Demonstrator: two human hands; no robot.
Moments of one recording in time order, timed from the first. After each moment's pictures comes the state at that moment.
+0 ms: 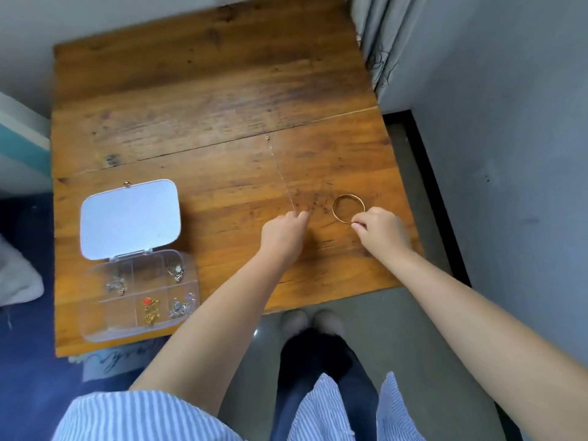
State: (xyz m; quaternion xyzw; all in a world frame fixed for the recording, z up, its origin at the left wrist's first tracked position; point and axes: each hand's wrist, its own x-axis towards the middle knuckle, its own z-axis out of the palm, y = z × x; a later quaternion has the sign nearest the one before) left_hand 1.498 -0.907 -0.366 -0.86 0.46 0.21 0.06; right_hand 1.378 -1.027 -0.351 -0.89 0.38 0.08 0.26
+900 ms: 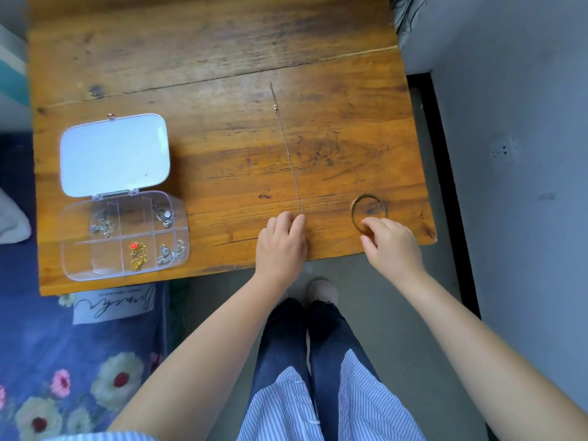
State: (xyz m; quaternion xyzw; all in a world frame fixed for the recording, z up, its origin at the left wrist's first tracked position) left_hand 1.420 -0.840 -0.383 -0.89 0.43 0.09 -0.12; right_hand 1.306 -0.978 -0.378 -0.91 0.32 0.05 0.25
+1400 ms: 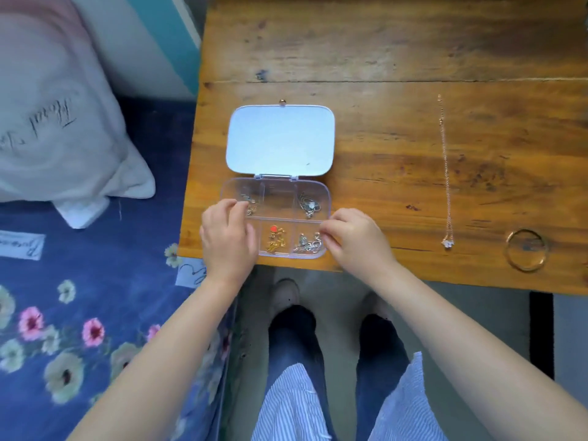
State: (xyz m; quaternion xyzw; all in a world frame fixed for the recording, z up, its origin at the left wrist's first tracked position) left_hand 1.566 -0.618 -0.346 -0.97 0.19 0.02 -0.13; right_hand 1.485 -0.791 -0.336 -0.94 0.07 0.01 0.33
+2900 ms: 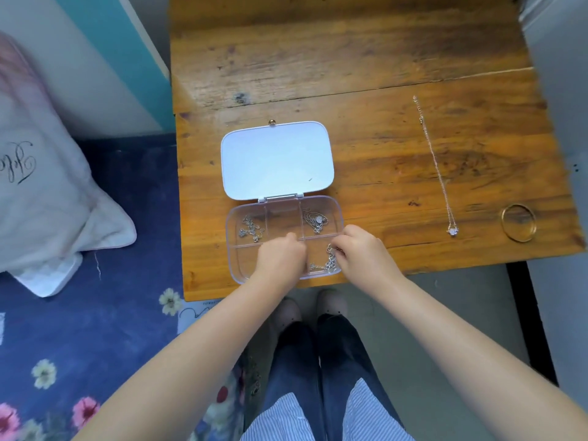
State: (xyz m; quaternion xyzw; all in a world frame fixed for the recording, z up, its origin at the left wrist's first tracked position) left_hand 1.590 -0.651 -0.365 -0.84 0.45 0.29 0.13; right_hand 1.497 -0.753 -0.342 -0.92 0.23 0.13 0.28
